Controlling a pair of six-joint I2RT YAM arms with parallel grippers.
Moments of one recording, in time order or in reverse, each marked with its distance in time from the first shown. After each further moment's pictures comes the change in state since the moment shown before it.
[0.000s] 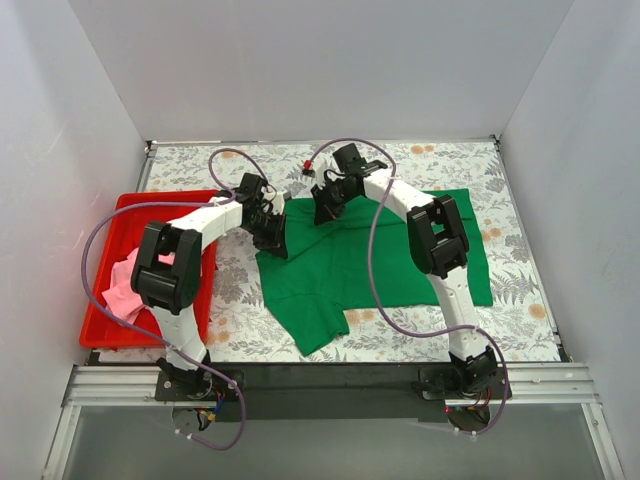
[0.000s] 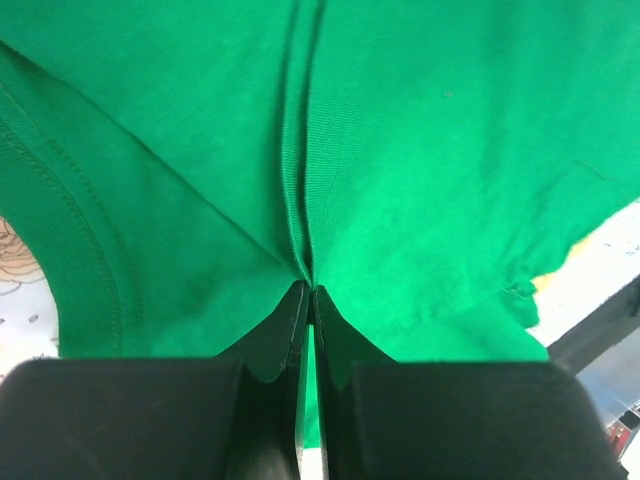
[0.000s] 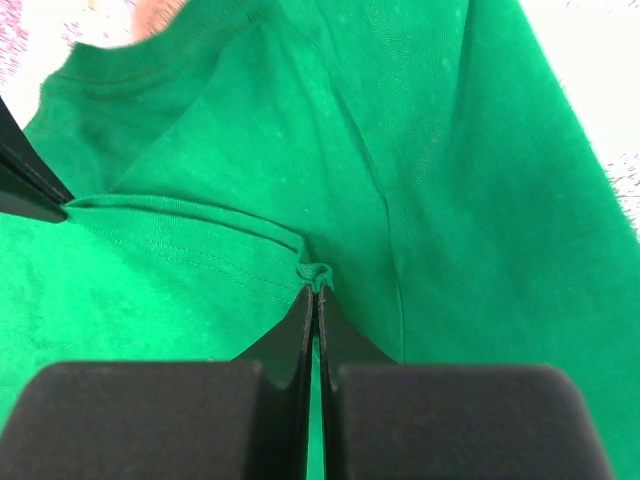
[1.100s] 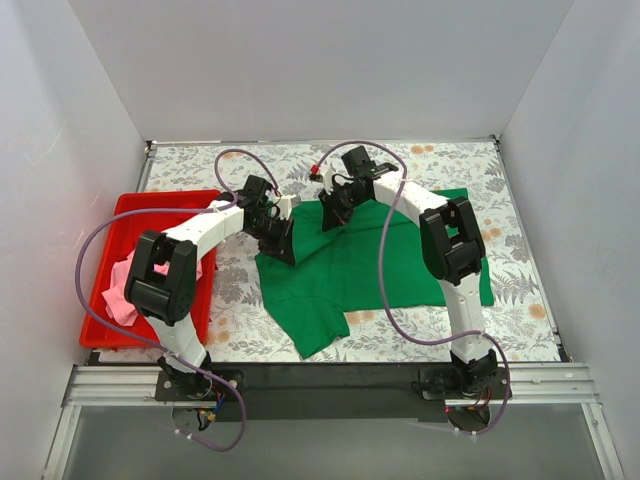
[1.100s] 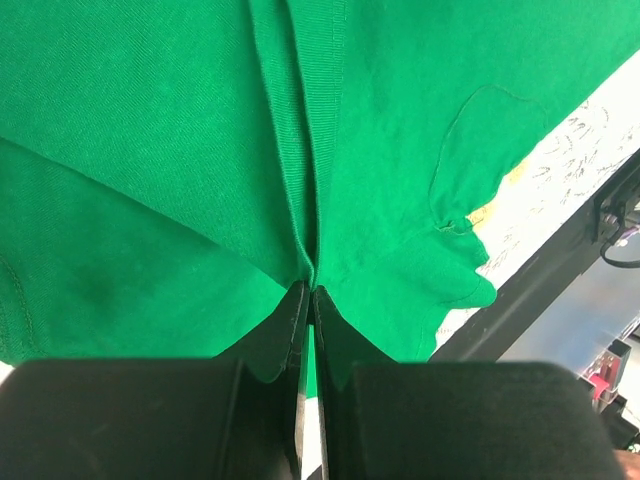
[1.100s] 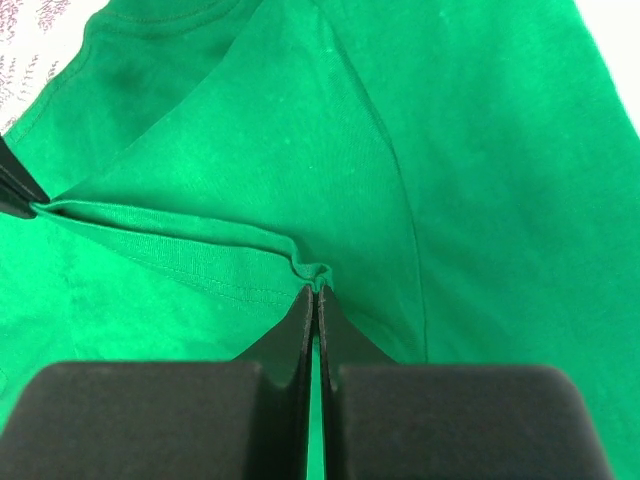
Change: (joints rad) left arm -0.051 -0.097 -0.028 -0.067 0.111 0.045; right arm -0.013 -0.157 -0.179 -0.004 -0.011 -0.058
